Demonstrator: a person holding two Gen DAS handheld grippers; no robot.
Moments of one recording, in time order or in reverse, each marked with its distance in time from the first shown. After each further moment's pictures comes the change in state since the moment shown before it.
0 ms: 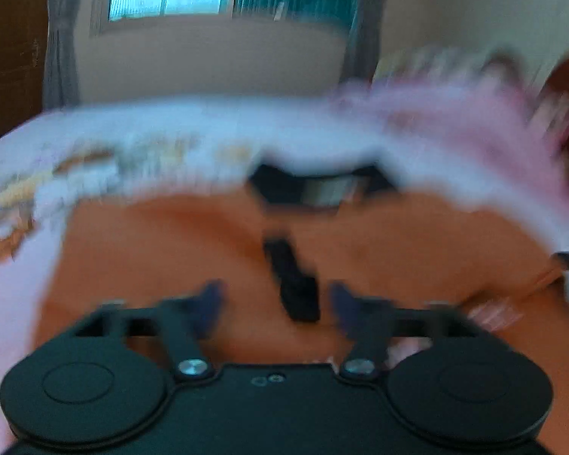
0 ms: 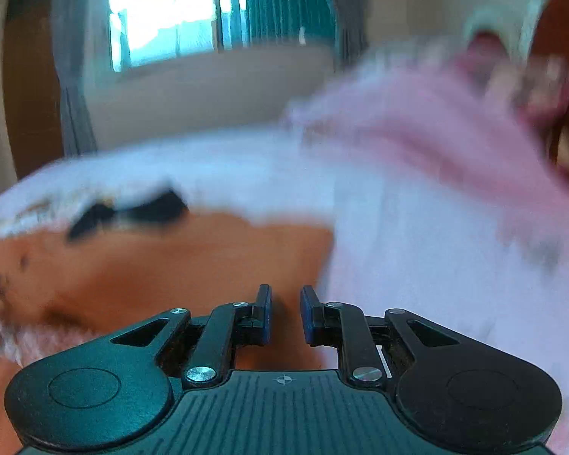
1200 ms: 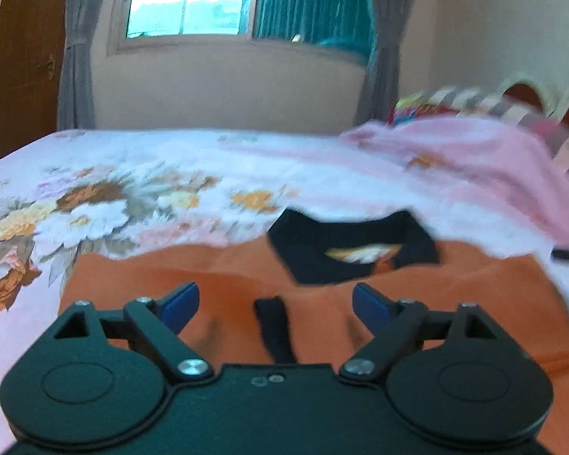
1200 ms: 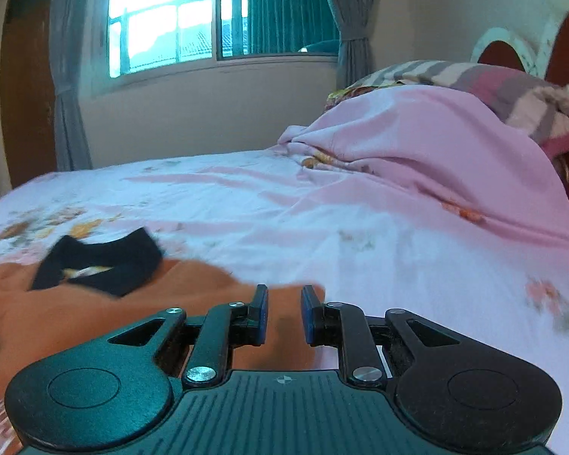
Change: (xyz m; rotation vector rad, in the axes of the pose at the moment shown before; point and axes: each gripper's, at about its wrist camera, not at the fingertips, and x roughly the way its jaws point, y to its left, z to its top) left arm 0.020 0.022 0.040 -0.049 -0.127 0.030; right arm 0.045 -0.005 0.070 -0.056 -0.143 -0.065
